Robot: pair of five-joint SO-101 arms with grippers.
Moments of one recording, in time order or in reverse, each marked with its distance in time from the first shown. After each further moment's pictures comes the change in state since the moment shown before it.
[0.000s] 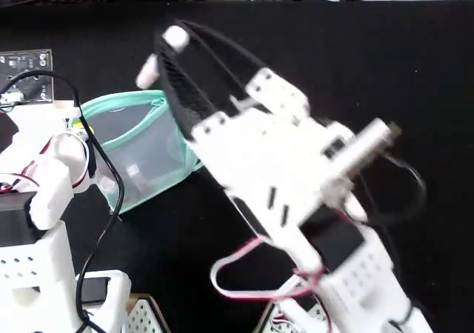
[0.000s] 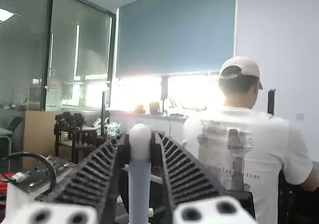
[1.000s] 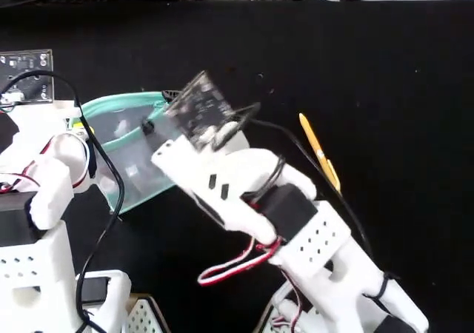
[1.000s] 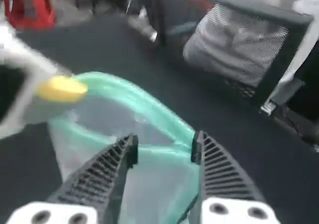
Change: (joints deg) left arm 0.0 0.0 0.0 0.0 0.0; right arm -5.1 6.1 2.9 35.1 8.8
